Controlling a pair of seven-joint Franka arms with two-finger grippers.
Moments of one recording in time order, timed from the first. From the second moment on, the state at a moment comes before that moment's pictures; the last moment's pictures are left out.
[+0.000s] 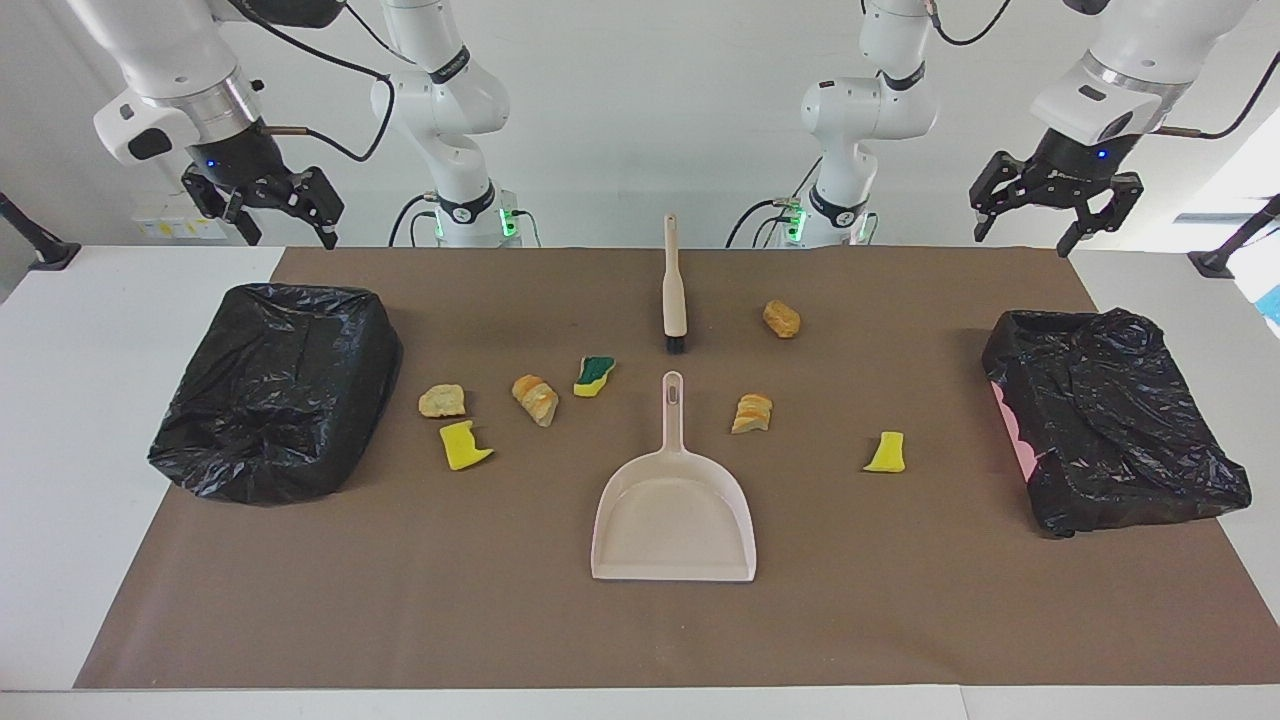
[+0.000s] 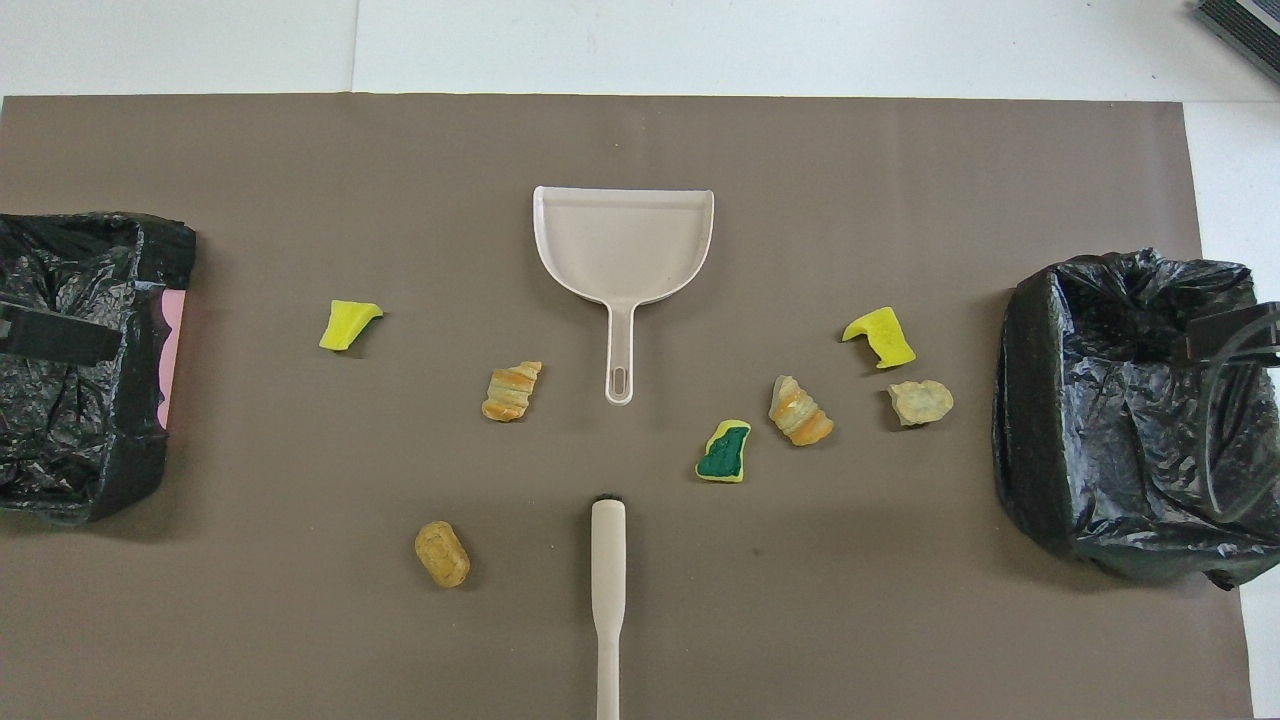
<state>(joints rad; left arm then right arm) -0.09 -0.04 0.00 -1.50 -0.02 1.51 0.25 -0.04 -0.05 -0.05 -1.56 0.00 1.49 0.00</state>
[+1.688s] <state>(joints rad) -0.85 -0.29 -0.07 -2.36 -0.10 2.01 -0.51 0.30 0.35 0.15 -1.46 0.00 1.79 0.57</state>
